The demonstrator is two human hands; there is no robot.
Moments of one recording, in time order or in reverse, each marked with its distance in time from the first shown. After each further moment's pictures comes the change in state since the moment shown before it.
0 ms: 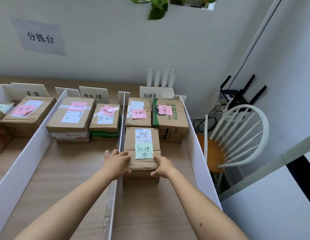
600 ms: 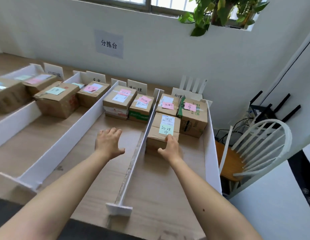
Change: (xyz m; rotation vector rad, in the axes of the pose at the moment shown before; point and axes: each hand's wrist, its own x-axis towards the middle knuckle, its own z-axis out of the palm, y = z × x) left_hand -0.204 -0.012 -0.008 0.064 0.345 -0.423; right_hand -0.149 -0.031 0.029 -0.224 0.335 -0.361
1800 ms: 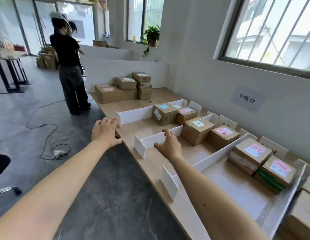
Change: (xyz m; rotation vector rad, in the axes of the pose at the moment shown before) left_hand -0.318 -0.423 -0.113 0.147 0.175 -0.841; right_hand -0.188 -0.467 0.147 0.138 -0.277 -0.848
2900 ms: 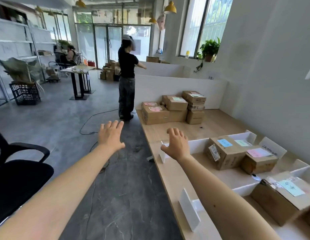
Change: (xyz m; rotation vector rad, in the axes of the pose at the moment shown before) left_hand 0.225 -0.203 0.091 0.224 -0.034 -0.316; right_hand 0.321 -0.138 0.162 -0.207 -0.038 -0.480
